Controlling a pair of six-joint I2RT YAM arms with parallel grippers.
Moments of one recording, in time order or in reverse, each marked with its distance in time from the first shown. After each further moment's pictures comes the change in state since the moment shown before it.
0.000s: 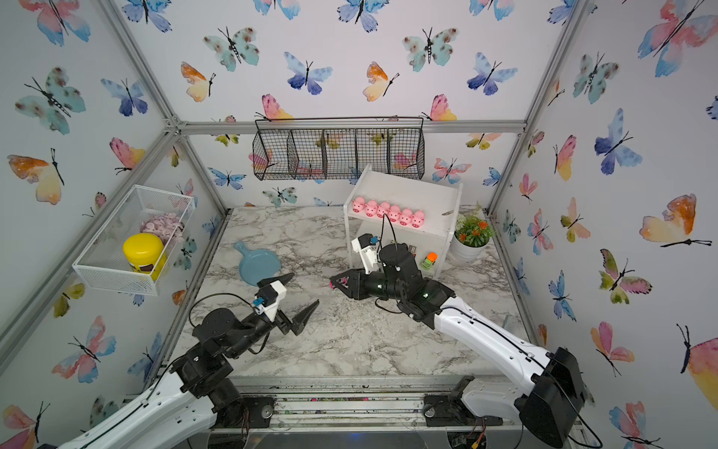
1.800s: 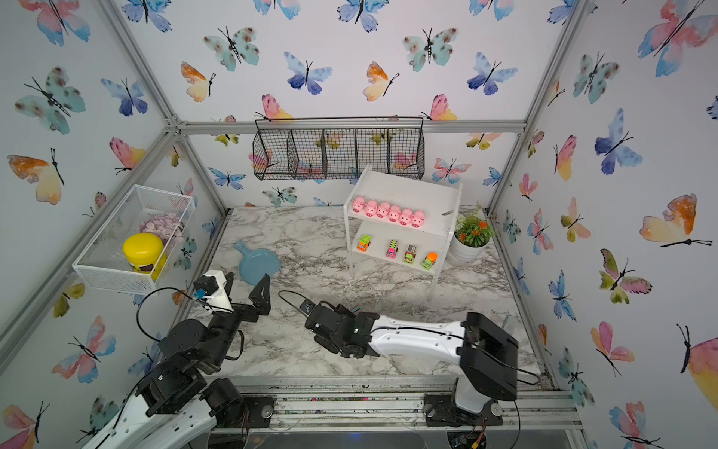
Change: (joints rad) left arm 0.008 -0.105 0.071 -0.223 -0.383 -0.242; right arm 0.441 0.259 0.040 -0.187 0.675 -0.447
